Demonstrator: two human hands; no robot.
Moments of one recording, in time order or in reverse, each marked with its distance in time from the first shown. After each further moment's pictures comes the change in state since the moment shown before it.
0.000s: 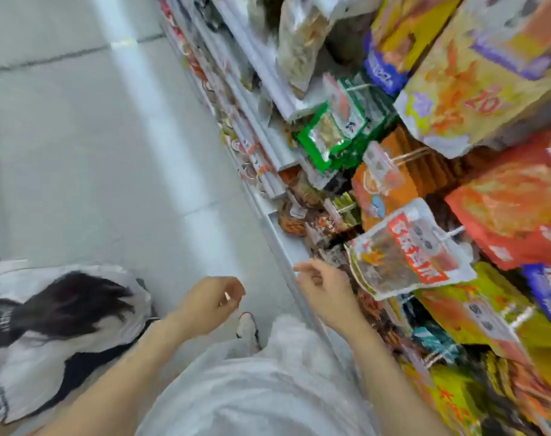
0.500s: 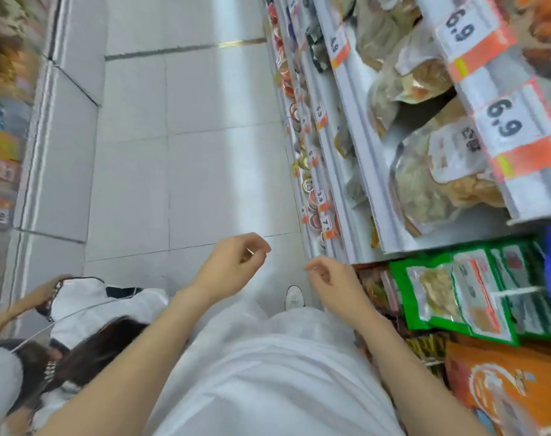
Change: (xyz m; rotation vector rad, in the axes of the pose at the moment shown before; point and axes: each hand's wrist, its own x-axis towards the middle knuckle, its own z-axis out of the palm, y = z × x) left_hand 0.206 -0.055 -0.276 -0.403 0.388 -0.232; right_hand 0.358 -0.160 0.044 -0.263 -0.358 -0.107
